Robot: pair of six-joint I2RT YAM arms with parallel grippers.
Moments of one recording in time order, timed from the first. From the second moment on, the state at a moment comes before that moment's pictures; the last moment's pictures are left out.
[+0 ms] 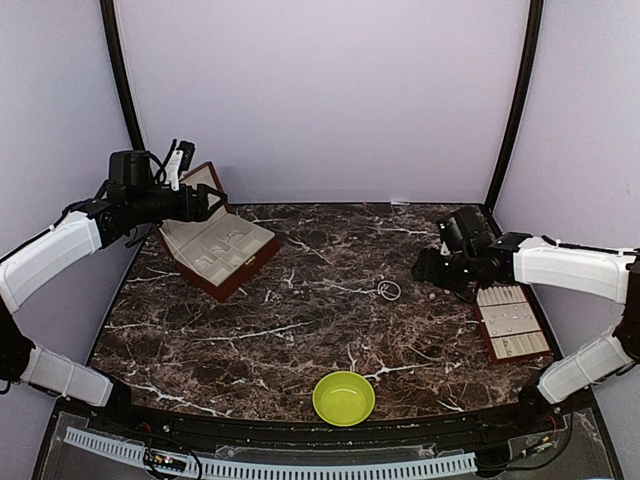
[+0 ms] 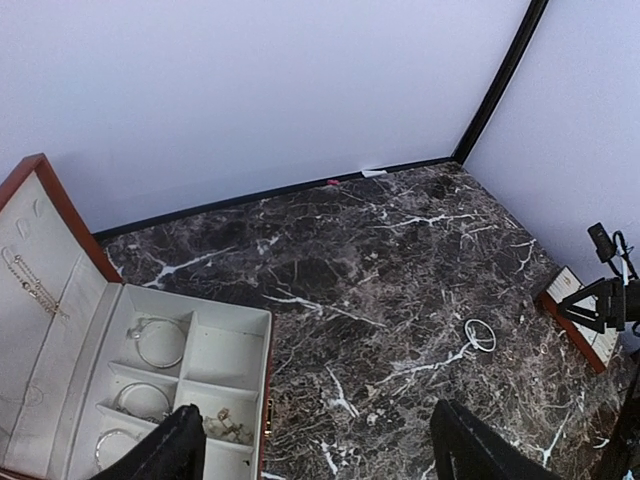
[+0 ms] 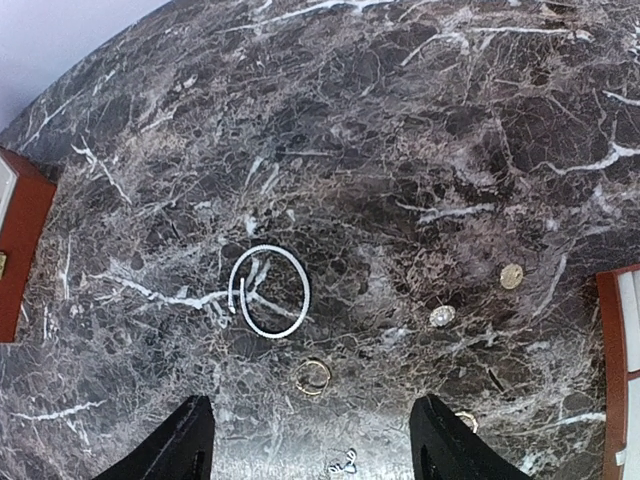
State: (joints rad) left arm -0.27 1.28 1.10 -0.22 0.34 -0.12; right arm 0.60 1.36 0.88 -0.39 0.18 0.72
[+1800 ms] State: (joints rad) left arm -0.33 1.27 1.12 -0.28 0.28 -0.08; right arm 0.65 1.90 1.17 -0.42 0.29 0.70
